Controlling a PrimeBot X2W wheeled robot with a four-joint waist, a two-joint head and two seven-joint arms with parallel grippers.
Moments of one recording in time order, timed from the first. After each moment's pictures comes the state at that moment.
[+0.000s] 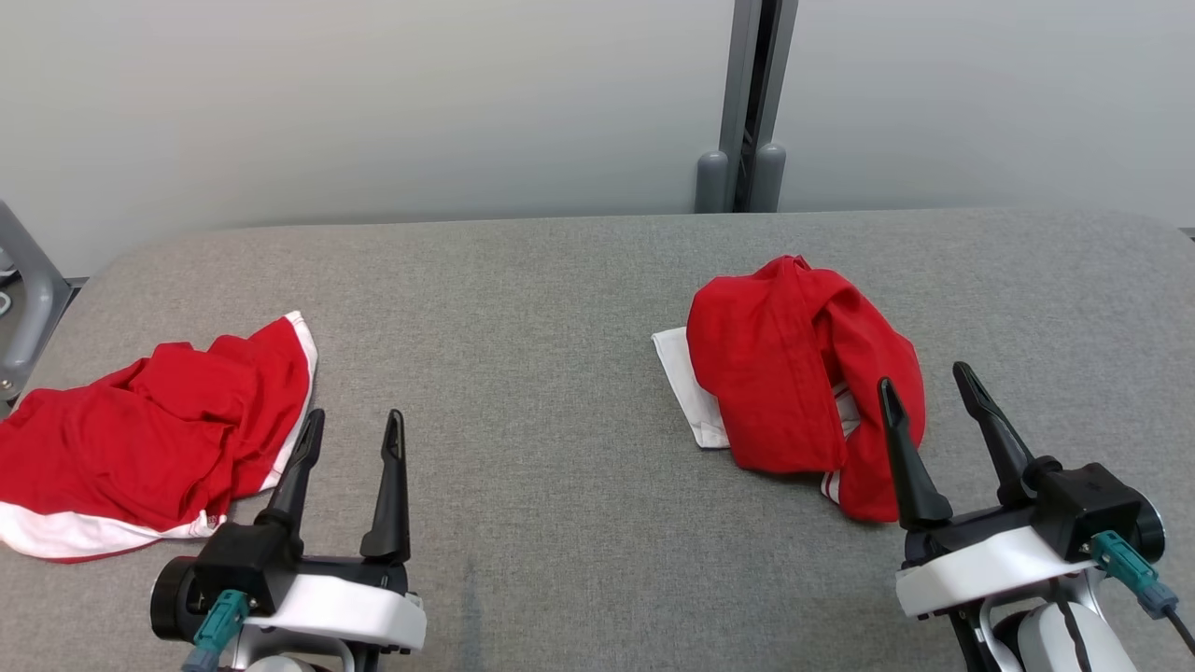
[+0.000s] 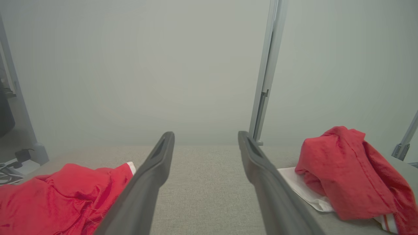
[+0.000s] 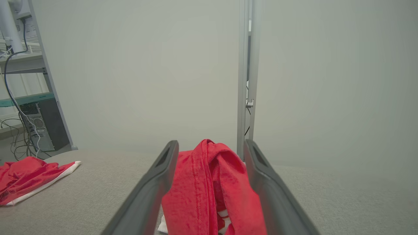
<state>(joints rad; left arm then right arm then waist) -0.05 0.05 -0.11 0.15 -0.21 0.02 -0.26 -0.14 -0.05 0.10 0.18 0.13 0.13 -0.26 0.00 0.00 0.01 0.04</state>
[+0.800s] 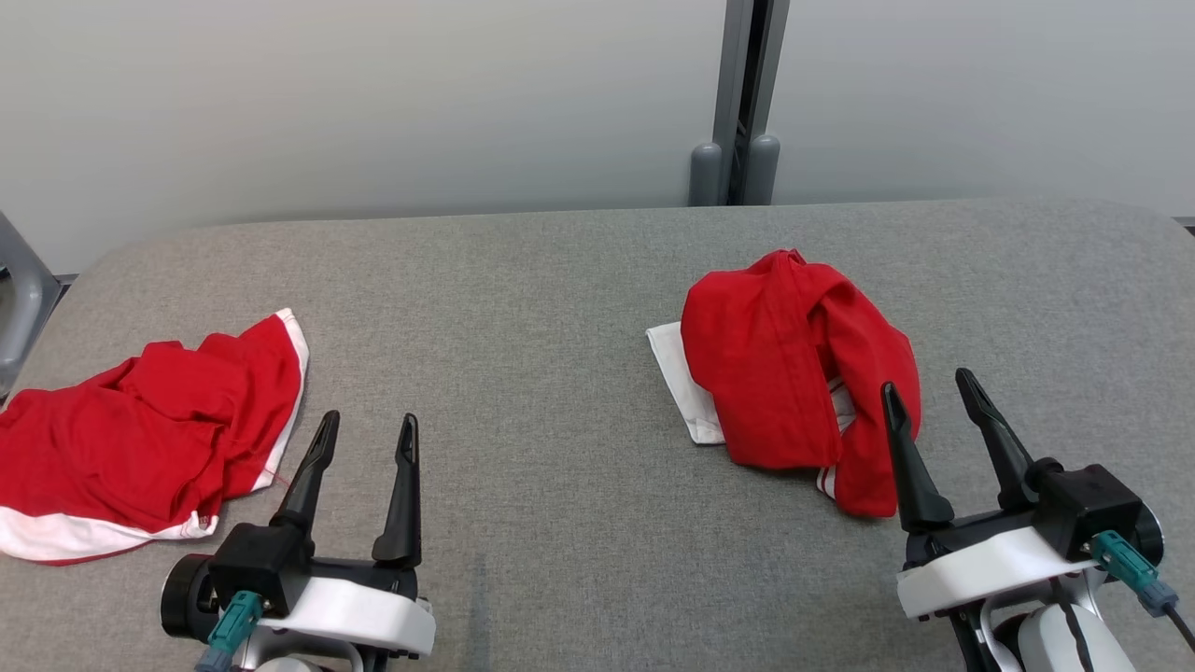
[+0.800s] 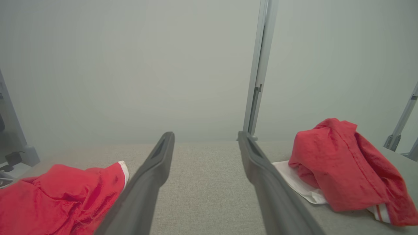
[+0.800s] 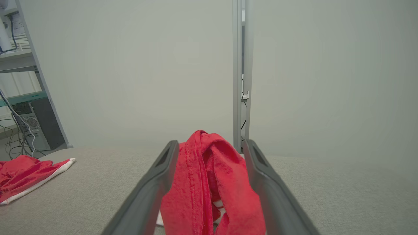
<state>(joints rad) -0.05 0.05 -0.13 0.14 -0.19 0.01 -0.26 -0.14 -0.05 0.10 0.21 0.15 0.13 -0.26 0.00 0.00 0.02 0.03</state>
